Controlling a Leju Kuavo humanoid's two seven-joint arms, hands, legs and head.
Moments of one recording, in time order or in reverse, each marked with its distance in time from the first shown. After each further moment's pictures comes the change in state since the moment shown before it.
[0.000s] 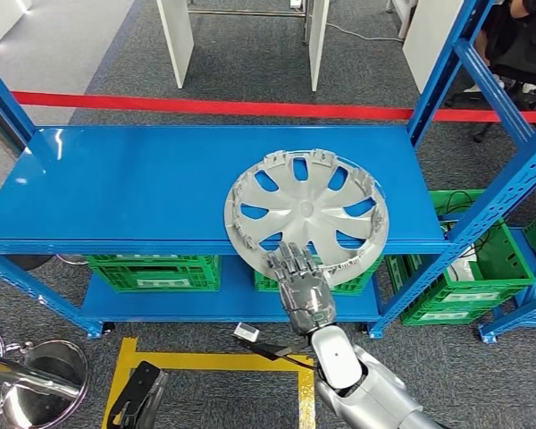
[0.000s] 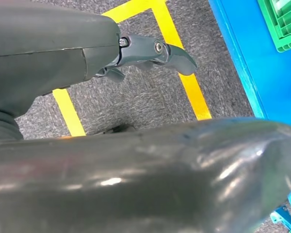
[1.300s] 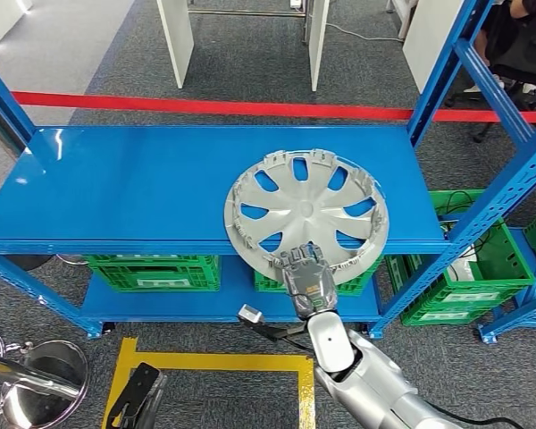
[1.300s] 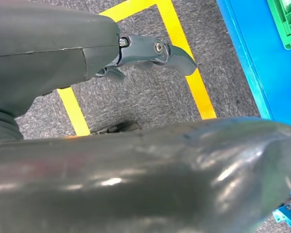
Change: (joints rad) left arm 0.011 0.003 0.001 -0.015 0.009 0.005 0.016; right arm -0.077 0.036 -0.001 0.101 0.097 0.080 0.120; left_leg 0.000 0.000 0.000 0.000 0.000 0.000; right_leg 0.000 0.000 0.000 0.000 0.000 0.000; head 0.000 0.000
